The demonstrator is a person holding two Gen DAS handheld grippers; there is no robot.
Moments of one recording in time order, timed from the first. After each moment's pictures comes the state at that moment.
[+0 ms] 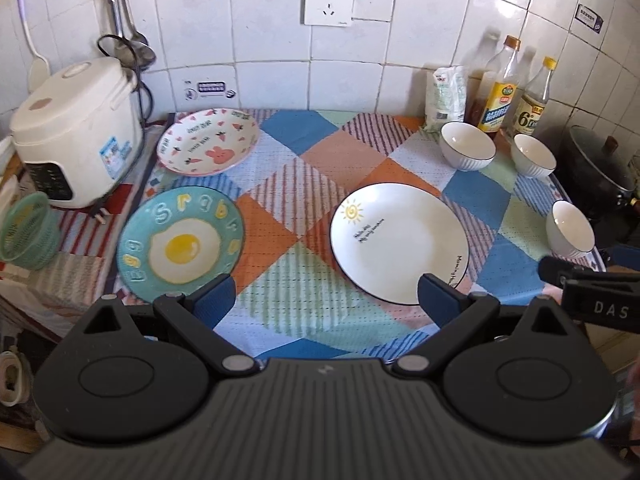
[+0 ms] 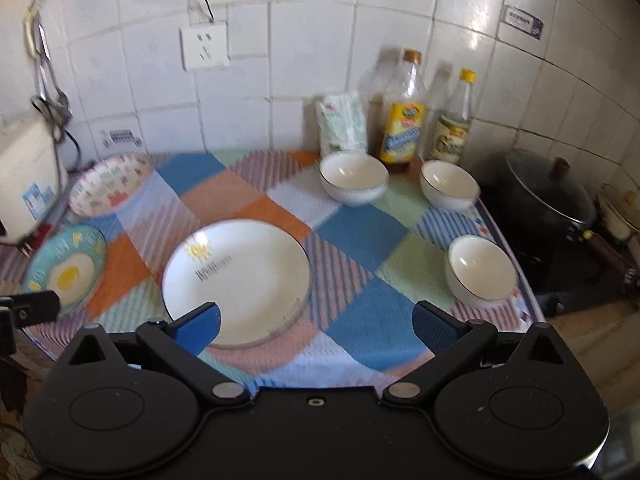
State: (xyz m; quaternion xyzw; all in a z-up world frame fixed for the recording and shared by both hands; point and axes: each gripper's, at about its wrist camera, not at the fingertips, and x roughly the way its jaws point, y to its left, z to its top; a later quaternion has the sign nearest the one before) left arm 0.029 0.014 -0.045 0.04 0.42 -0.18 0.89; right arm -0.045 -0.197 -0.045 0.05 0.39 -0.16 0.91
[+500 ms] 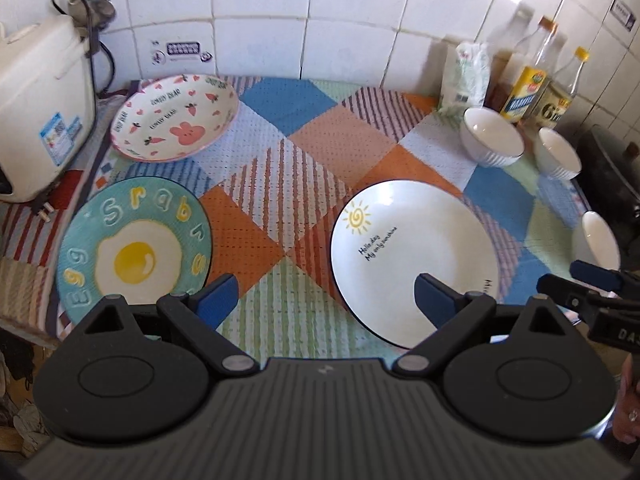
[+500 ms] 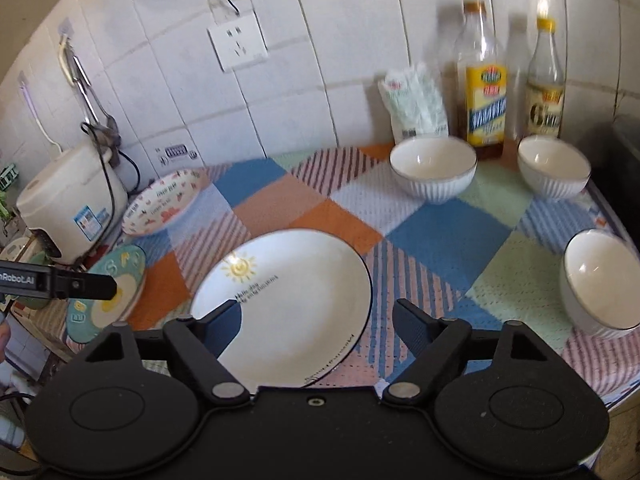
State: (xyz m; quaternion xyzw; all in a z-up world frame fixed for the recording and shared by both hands) left arm 0.131 -0.013 -0.120 0.03 0.47 -0.20 0.86; right arm 0.013 -0.270 -0.134 0.15 0.38 -0.02 0.91
